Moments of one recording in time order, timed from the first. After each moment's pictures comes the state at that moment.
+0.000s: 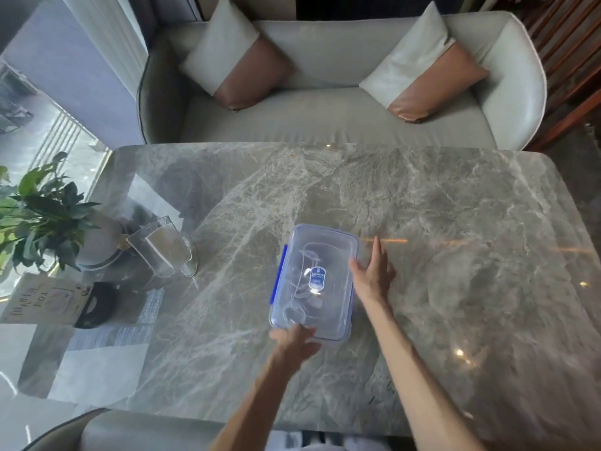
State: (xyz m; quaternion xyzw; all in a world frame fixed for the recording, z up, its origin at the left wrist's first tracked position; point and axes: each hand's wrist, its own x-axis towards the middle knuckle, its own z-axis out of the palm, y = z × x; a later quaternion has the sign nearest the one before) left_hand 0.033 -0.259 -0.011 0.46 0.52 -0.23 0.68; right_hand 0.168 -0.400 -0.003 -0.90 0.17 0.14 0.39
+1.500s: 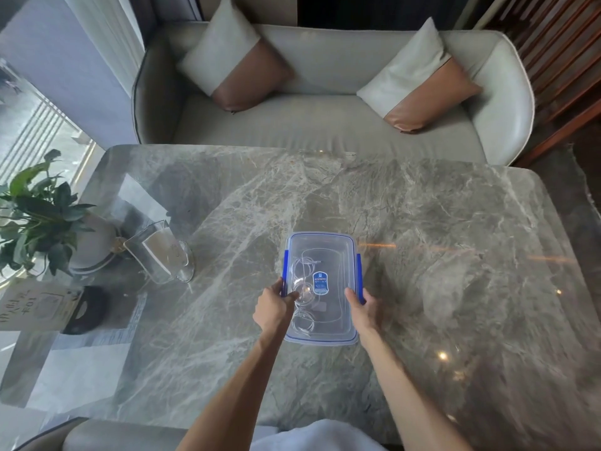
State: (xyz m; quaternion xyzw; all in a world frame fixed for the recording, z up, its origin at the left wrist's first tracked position) left_hand 0.100 -0.218 -0.006 0.80 0.42 -0.16 0.41; right_hand 0.125 -0.403 -0.028 -0.81 0.28 0.21 0.48
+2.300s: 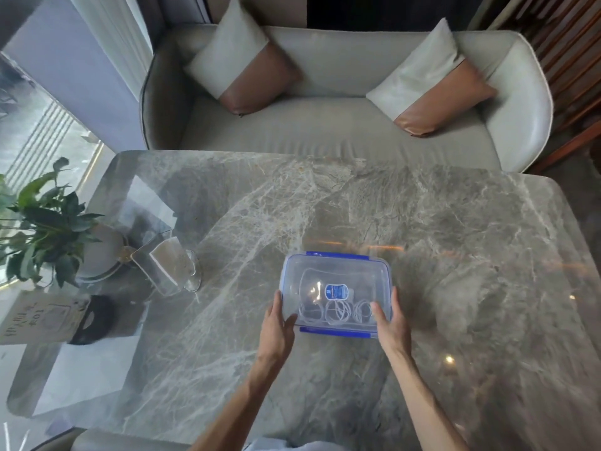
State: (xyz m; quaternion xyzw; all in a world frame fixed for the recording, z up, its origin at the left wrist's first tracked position) left_hand 0.070 -0.194 -0.023 0.83 0.26 -0.14 0.47; right_hand 0.130 -0.433 -0.031 -0.84 0.23 0.18 0.45
